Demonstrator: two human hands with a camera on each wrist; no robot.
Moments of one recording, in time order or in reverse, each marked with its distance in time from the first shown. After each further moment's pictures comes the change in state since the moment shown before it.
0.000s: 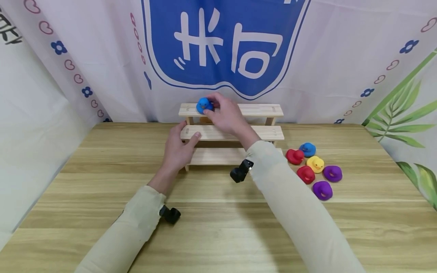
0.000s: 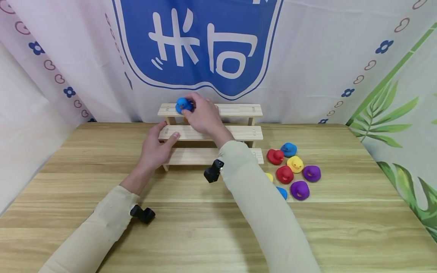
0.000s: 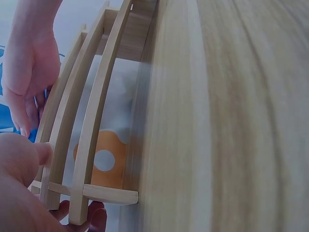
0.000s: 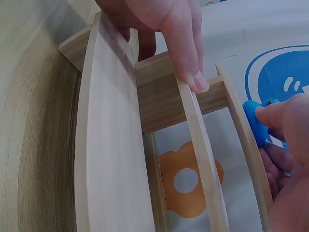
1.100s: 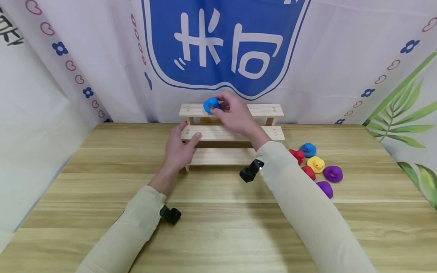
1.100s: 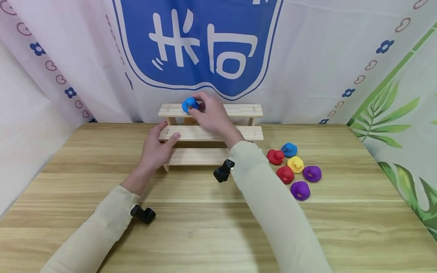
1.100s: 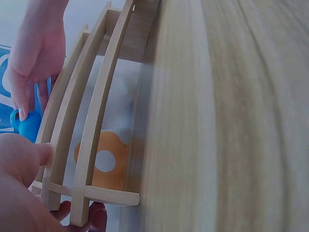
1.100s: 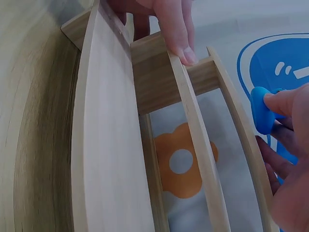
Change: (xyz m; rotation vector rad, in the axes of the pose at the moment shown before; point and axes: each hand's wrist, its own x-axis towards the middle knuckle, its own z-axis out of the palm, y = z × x) left_hand -0.001 0.001 0.000 -0.021 0.005 -0.026; right_hand -0.008 0.016 -0.015 0.131 0.027 -0.092
